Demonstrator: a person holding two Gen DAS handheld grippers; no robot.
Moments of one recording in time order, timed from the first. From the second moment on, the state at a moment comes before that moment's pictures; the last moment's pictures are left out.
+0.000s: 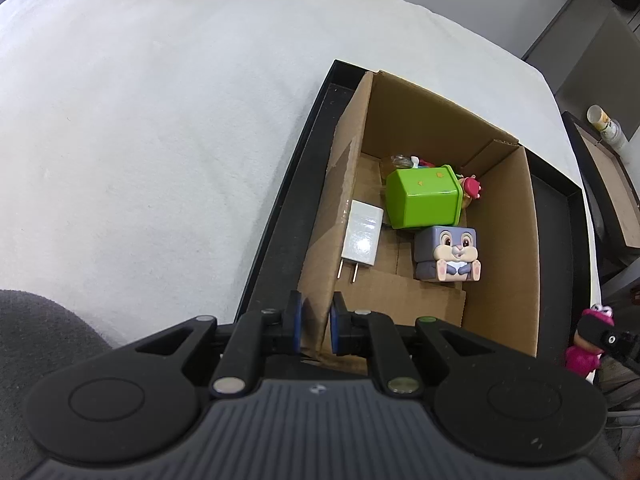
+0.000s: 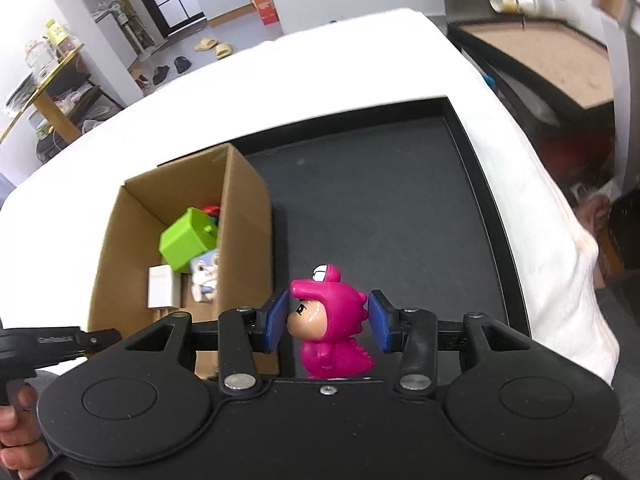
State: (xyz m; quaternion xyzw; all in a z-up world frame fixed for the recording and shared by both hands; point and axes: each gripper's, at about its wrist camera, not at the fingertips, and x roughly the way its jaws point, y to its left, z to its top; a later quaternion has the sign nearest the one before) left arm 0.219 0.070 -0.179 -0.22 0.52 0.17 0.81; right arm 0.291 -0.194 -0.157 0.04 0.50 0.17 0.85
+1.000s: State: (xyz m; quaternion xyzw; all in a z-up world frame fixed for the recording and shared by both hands) left arm 0.200 0.087 -0.182 -0.28 0.50 0.14 0.81; right arm 0.279 -0.068 -0.104 -0.05 0.43 0.27 0.86
